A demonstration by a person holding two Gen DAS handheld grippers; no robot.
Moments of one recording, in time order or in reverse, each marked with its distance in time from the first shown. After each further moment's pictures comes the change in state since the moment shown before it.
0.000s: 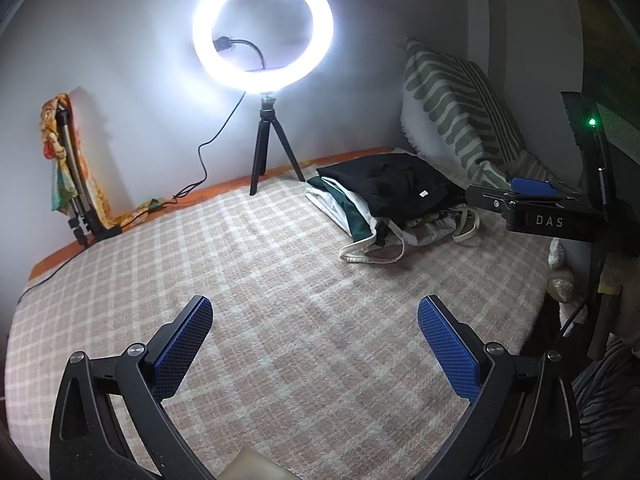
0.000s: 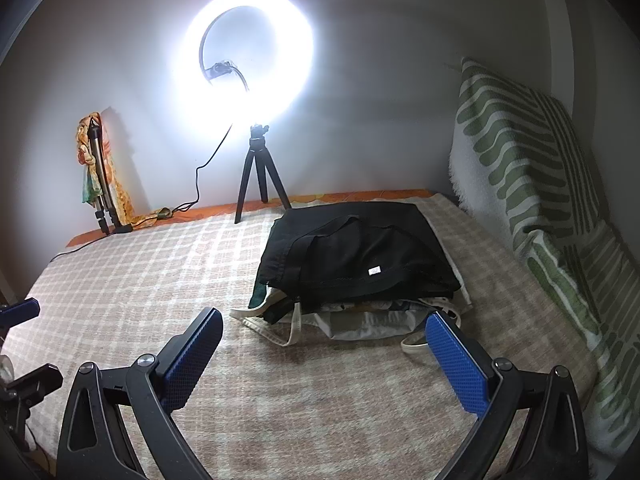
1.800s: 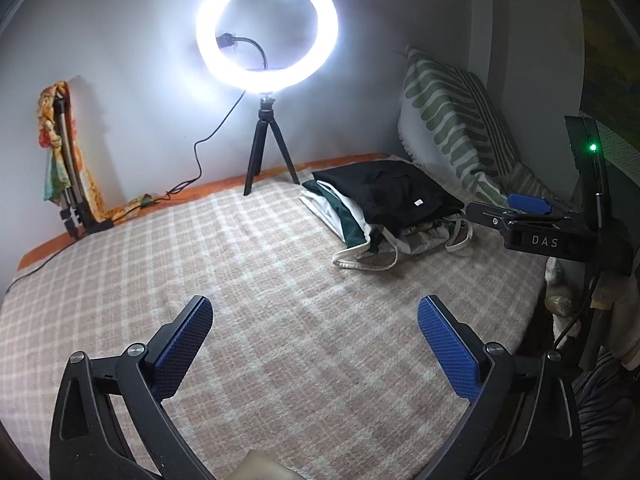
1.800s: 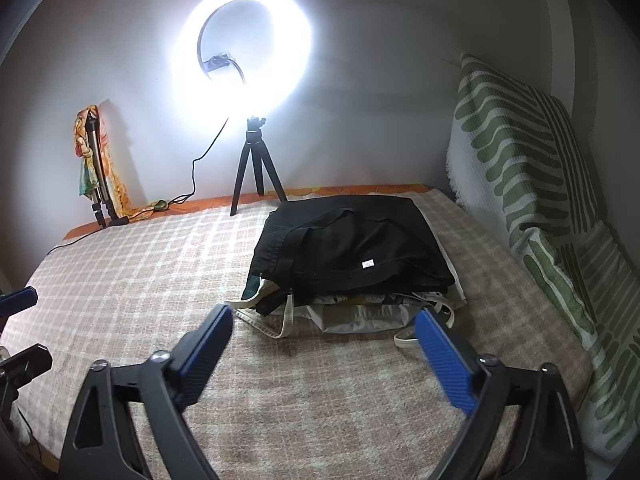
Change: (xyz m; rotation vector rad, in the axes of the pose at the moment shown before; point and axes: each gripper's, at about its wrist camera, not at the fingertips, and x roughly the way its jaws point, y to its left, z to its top) left arm 0.001 0.004 0.001 -0.049 -0.006 -0.036; right arm 0.001 -0.005 -0.001 -0.019 0.016 -0.018
